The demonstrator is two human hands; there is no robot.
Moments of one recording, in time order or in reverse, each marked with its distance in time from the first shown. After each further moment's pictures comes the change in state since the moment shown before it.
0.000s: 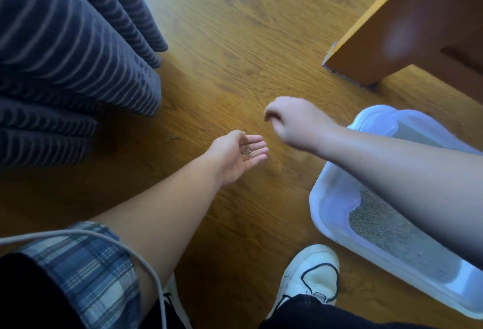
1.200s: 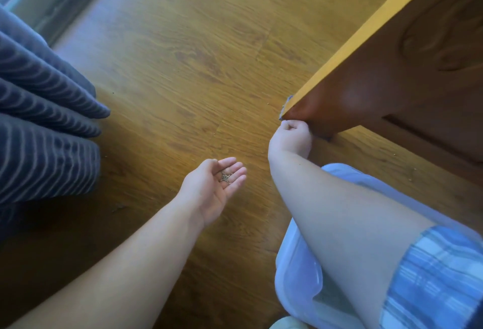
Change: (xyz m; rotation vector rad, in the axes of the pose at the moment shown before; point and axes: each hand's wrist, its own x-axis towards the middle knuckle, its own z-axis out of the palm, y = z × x) left_hand 0.030 0.038 0.065 -0.246 -0.013 0.085; right_hand 0.072 0.081 -0.001 0.611 0.879 1.122
